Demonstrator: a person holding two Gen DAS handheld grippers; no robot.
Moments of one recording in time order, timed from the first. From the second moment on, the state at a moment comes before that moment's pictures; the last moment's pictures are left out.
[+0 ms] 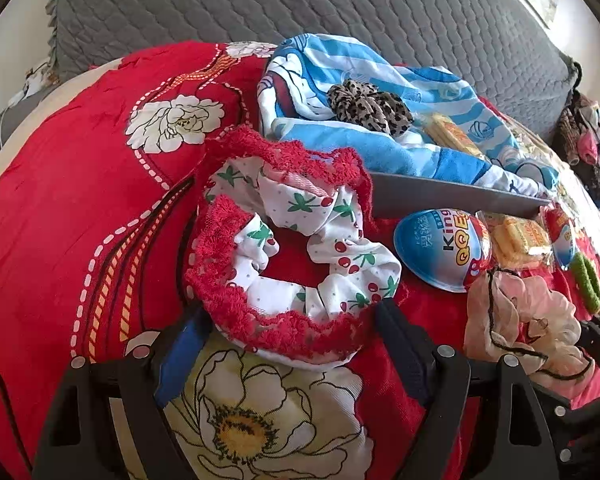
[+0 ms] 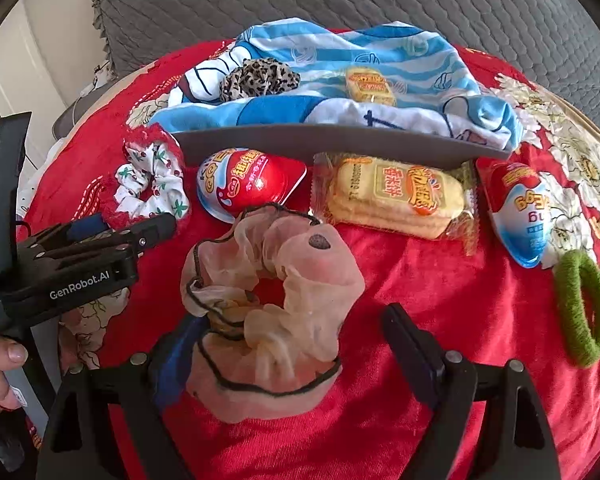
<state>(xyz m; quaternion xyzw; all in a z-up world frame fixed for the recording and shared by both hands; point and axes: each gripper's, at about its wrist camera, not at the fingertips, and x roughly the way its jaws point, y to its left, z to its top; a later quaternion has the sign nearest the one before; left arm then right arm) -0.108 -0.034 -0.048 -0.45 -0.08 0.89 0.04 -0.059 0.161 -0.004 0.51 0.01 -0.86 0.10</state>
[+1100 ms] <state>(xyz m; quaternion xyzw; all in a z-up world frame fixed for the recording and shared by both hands) -0.097 -0.021 -0.032 -0.43 -0.07 0.89 0.11 -0.061 0.161 0.007 0.49 -0.01 -0.86 0.13</state>
